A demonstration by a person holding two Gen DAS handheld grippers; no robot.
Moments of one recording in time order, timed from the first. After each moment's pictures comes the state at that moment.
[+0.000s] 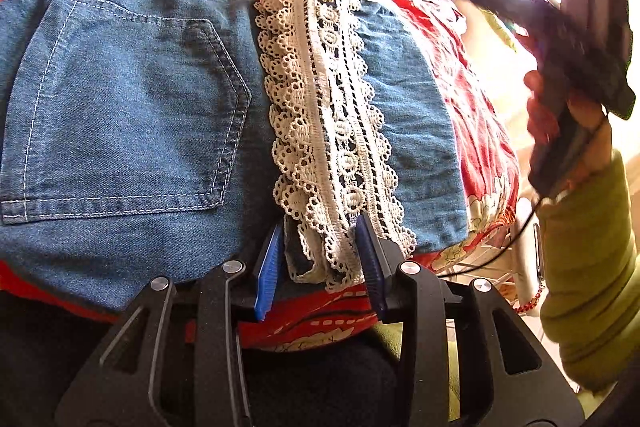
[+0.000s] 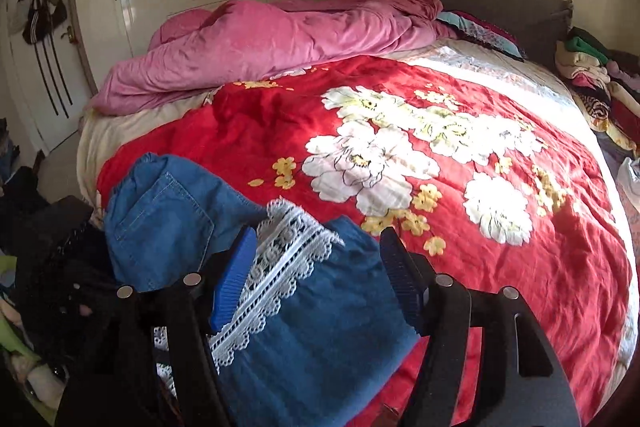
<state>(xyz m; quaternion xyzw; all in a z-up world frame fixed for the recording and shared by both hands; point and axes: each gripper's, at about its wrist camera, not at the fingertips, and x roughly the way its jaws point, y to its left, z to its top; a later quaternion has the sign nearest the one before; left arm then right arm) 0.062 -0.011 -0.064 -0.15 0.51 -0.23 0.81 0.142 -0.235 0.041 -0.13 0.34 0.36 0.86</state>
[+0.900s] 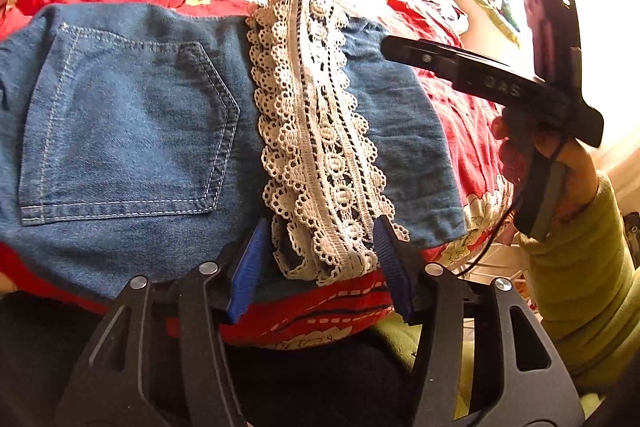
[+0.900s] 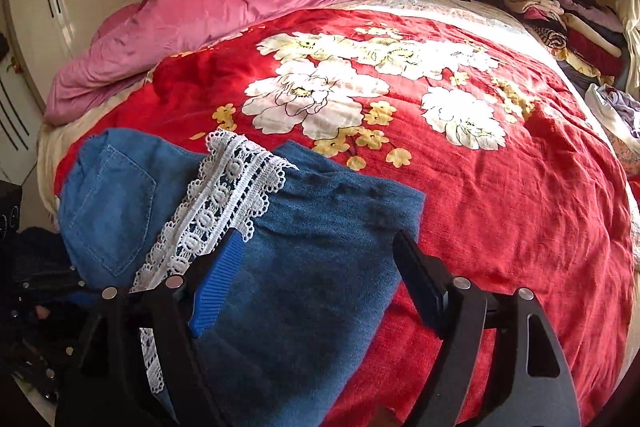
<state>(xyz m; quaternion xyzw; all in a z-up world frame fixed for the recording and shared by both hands) 0.061 -0.037 -0.048 -0.13 0.50 -0.22 0.83 0.136 -0.259 0.002 -0.08 0.40 0.26 0.87</state>
